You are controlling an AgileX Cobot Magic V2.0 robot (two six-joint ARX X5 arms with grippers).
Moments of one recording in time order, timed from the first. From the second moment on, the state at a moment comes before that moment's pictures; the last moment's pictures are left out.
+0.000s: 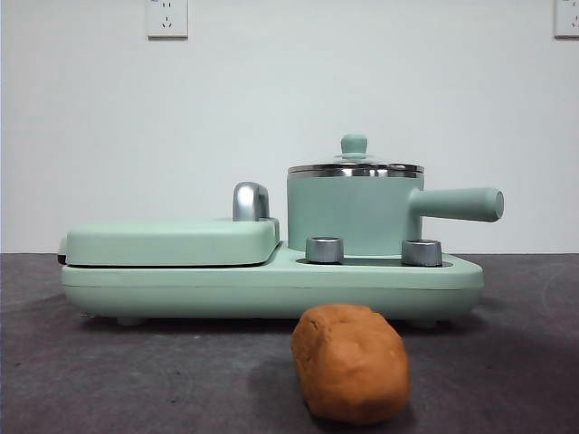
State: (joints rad) left arm -0.06 0.03 0.08 -0.19 0.06 -0.33; right arm 0.05 0.01 0.10 -0.20 -0.09 0.36
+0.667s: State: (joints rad) left arm -0.15 0.57 0.69 -0.36 0.42 -0.31; right arm 0.05 0.36 0.72 -0.60 -0.48 0.31
